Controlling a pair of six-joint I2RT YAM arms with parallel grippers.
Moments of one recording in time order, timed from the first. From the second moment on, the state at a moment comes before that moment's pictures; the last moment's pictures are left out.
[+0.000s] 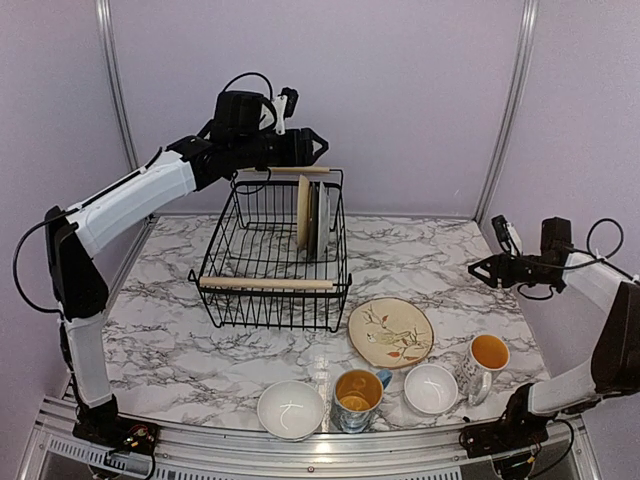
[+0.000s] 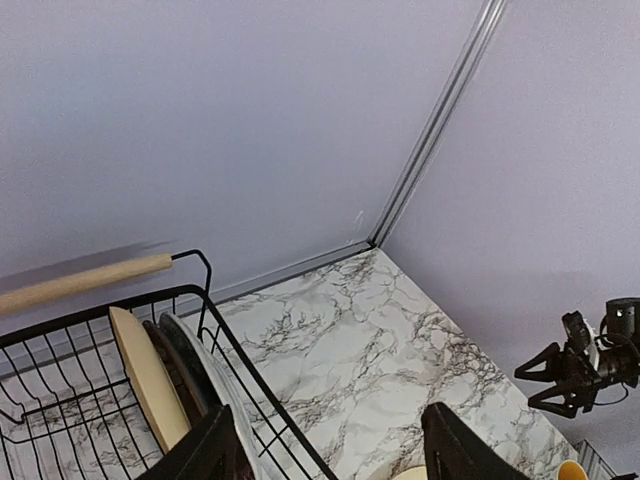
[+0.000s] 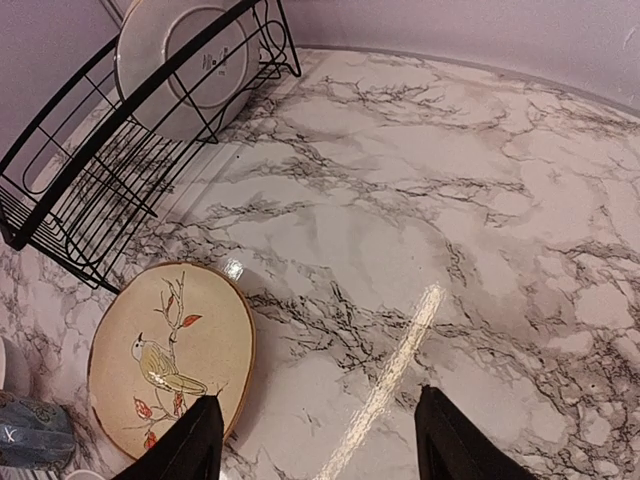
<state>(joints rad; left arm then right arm) -0.65 2.00 2.05 -0.30 0.13 -0.33 -0.28 1.26 0.83 -0.44 -0.85 -0.38</state>
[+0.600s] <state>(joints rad) -1.02 1.56 1.42 -0.25 -0.26 -0.19 -0.06 1.61 1.08 -0.65 -0.67 -0.57</state>
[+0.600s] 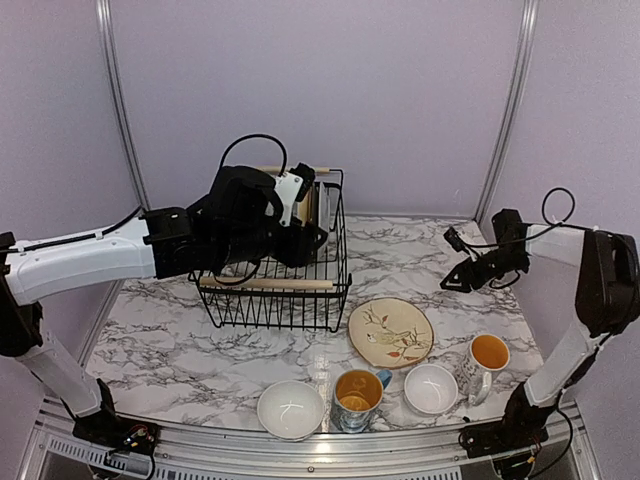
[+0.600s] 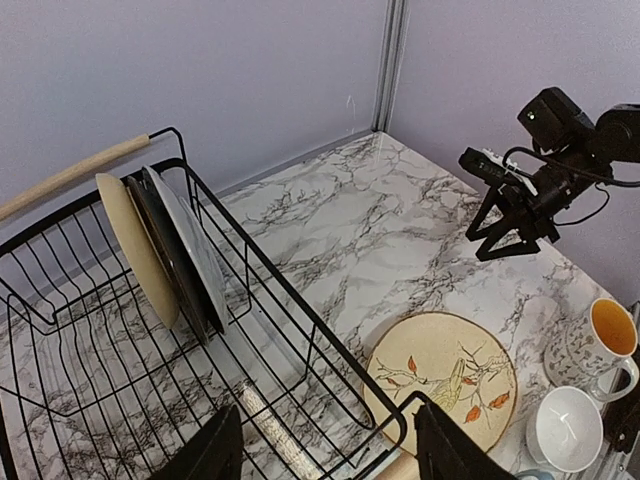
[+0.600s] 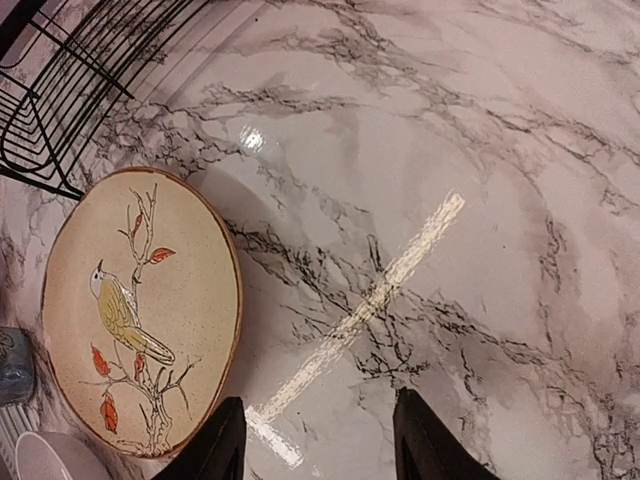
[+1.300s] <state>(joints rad) -1.18 1.37 1.07 -0.06 -0.62 -0.13 0.11 1.91 1.19 -0.73 -0.57 -0.57</state>
